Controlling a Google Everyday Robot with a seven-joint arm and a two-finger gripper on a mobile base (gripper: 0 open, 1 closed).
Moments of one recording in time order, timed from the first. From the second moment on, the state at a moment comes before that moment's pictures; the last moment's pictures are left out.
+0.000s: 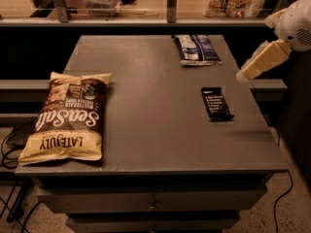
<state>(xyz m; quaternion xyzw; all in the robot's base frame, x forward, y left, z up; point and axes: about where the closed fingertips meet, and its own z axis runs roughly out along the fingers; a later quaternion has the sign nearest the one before) 0.579 -0.220 0.980 -0.50 0.79 0.03 0.36</state>
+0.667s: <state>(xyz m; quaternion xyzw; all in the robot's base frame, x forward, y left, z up) 0.641 -0.150 0.941 -0.47 0.78 0.13 0.39</state>
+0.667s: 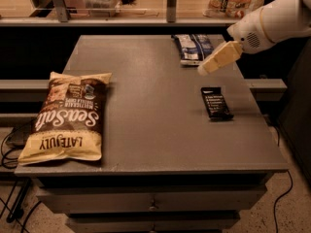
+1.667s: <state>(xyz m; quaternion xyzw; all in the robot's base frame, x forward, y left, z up) 0.672 -0.130 0.924 -0.44 0.79 0.15 0.41</state>
